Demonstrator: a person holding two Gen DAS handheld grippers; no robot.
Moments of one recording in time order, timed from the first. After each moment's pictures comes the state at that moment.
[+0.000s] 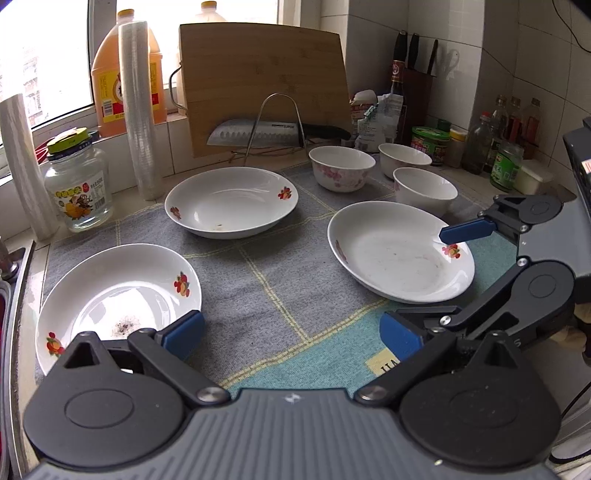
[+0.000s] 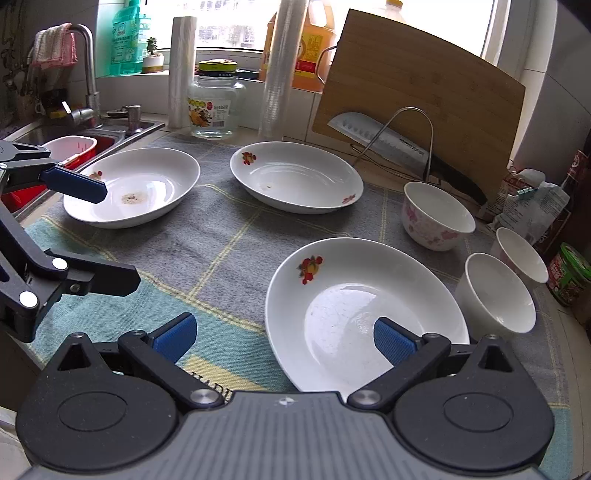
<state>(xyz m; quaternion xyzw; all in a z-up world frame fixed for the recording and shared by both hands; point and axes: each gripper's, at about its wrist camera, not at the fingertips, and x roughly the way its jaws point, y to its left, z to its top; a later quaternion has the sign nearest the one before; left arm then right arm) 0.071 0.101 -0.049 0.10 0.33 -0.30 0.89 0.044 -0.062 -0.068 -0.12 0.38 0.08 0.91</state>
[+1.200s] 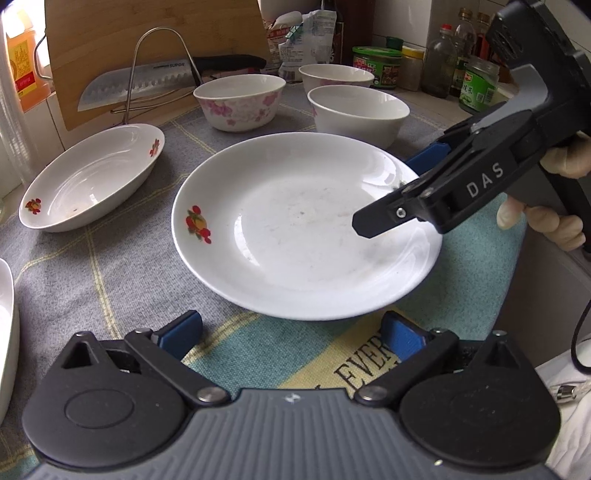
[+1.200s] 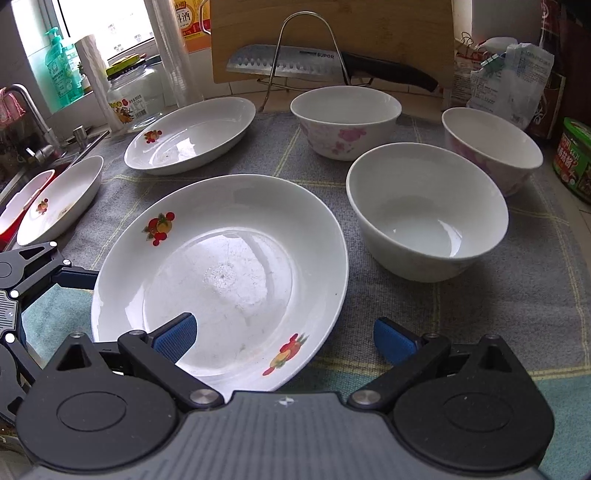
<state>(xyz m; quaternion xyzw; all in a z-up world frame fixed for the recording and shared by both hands) 0.085 -0.032 -0.111 0.16 0.40 -0.33 0.84 0.101 -0.222 -0.110 0.02 0.46 0.12 0.88</state>
